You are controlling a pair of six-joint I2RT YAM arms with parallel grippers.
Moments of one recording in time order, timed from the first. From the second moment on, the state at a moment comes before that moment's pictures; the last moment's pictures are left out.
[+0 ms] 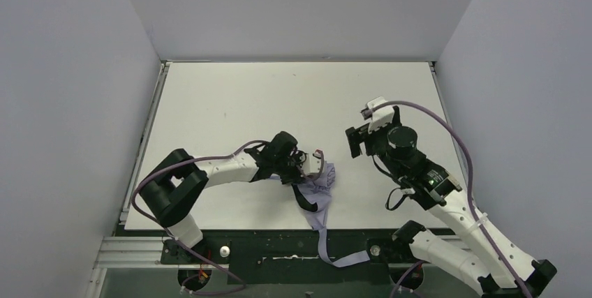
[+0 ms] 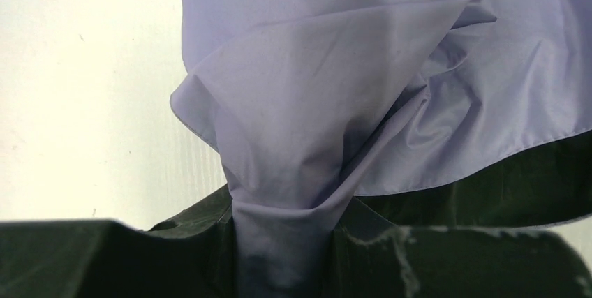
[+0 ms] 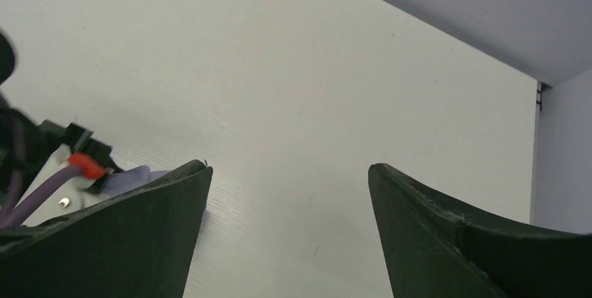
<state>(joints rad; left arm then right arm) -0.83 1.69 0.89 -0.11 0.36 0.60 0.70 0.76 0.83 -0.36 0.28 -0.15</state>
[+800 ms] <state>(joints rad) -1.09 1.73 0.56 0.65 -0.13 0.86 0.42 1.46 1.02 -0.60 -0.57 -0.26</state>
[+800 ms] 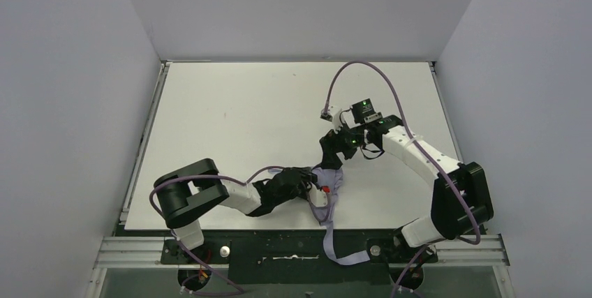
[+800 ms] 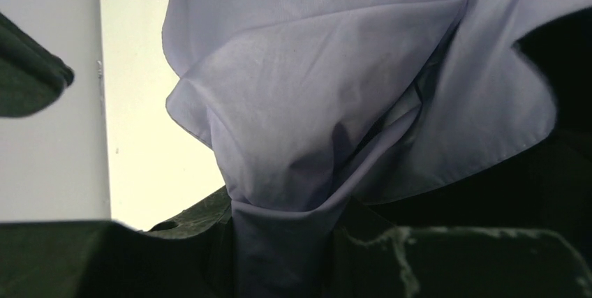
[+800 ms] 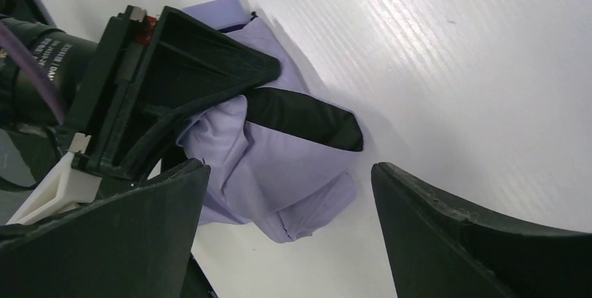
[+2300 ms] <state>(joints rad) -1.14 1.35 0.55 0.36 -0.19 0.64 0.50 1.67 1.05 -0.71 -0.54 -0.54</state>
